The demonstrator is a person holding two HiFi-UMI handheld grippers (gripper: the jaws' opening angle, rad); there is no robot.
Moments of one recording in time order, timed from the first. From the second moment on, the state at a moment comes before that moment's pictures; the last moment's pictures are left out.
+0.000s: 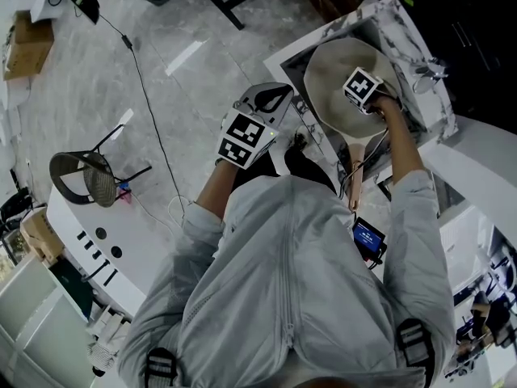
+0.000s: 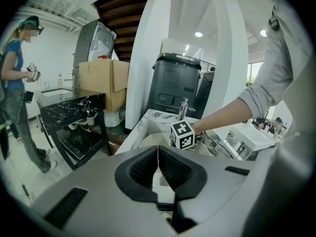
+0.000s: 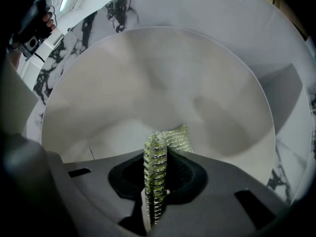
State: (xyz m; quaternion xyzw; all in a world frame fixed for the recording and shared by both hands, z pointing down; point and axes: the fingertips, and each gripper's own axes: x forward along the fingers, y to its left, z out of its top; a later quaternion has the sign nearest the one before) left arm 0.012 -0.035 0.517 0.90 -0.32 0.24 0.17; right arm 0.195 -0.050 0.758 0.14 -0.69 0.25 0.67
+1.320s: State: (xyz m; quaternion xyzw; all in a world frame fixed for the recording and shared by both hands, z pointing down) left arm -0.061 -0.135 0.501 0.93 -0.24 0.24 0.16; right arm 0.057 -0.064 0.731 0.23 -0.71 0.58 0.32
